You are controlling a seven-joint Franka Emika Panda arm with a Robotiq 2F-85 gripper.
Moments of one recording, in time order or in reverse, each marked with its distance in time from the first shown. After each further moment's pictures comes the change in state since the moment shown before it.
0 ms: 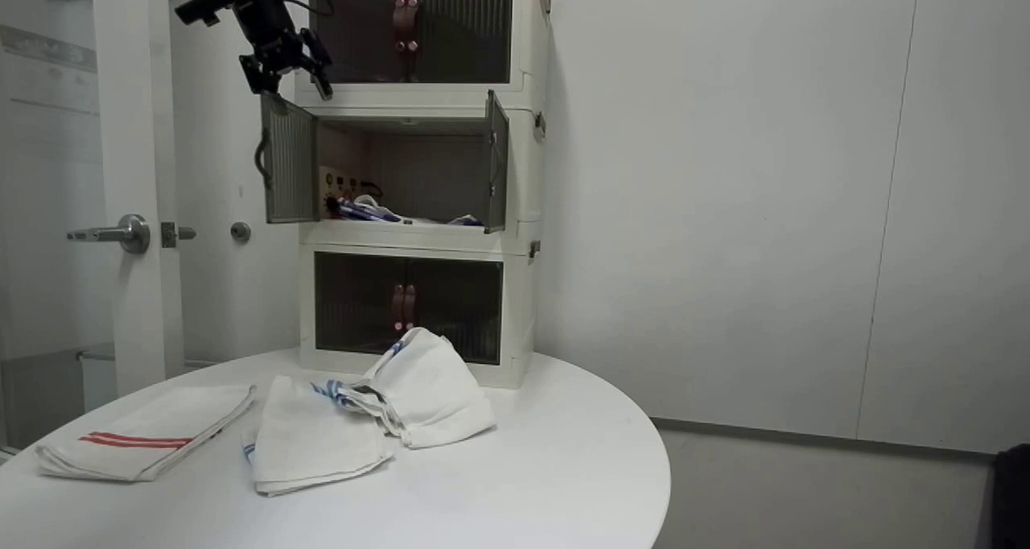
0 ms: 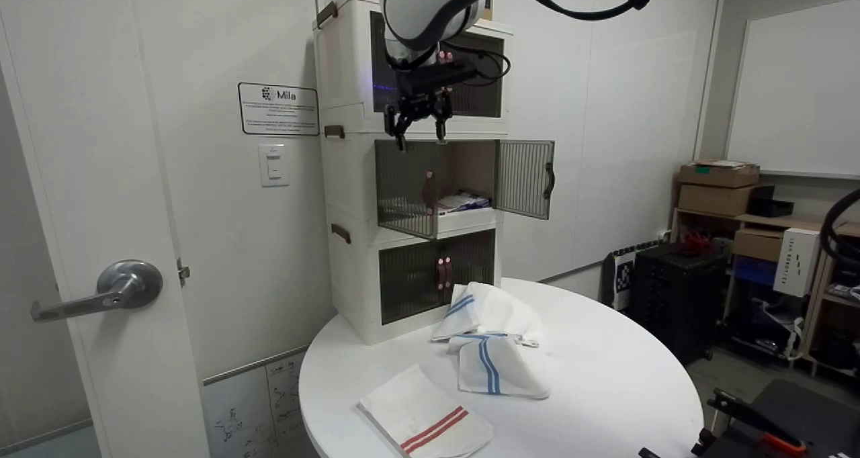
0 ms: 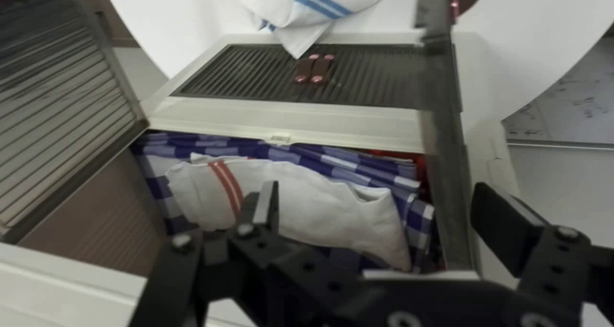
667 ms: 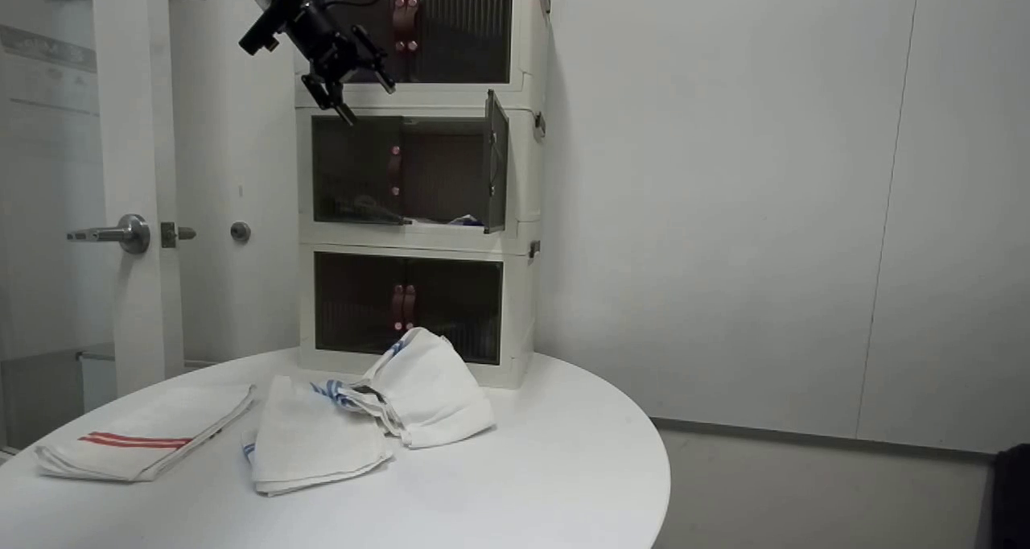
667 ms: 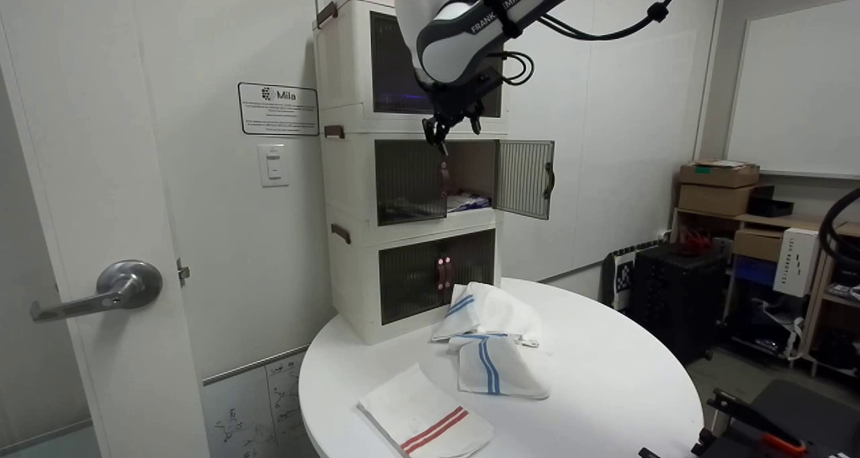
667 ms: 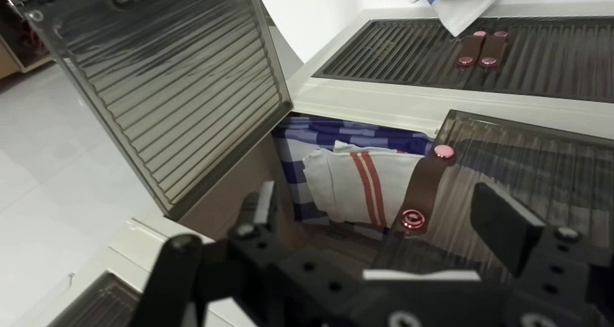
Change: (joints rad) arm -0.022 -0.004 -0.076 -0.065 -0.281 0.018 0.095
